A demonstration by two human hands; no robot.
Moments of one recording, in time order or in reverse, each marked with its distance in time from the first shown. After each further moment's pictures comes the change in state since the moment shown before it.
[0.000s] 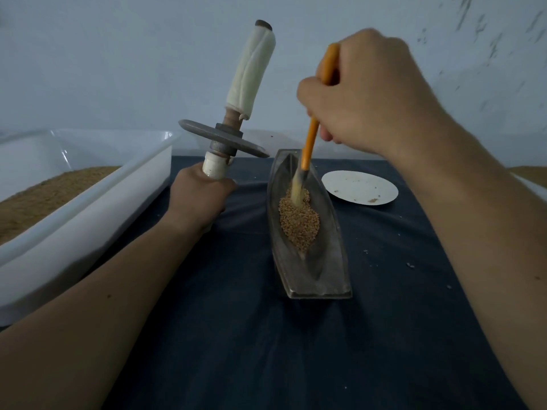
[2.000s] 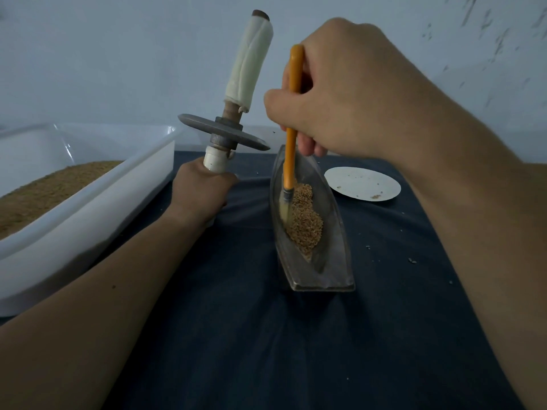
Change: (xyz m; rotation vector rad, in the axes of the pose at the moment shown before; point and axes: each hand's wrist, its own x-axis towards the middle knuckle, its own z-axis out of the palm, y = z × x) left_hand 0.003 -0.002 -0.001 0.002 -0.002 -0.013; right_hand -0.013 -0.027 -0.005 0.083 -0.178 -0.145
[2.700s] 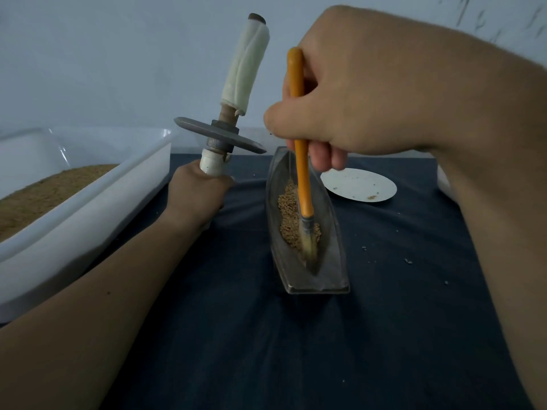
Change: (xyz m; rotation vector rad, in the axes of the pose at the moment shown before) left_hand 0.002 -0.003 0.001 0.008 0.030 0.014; right_hand -0.002 -0.005 -0.005 -0.005 -0.212 0.171
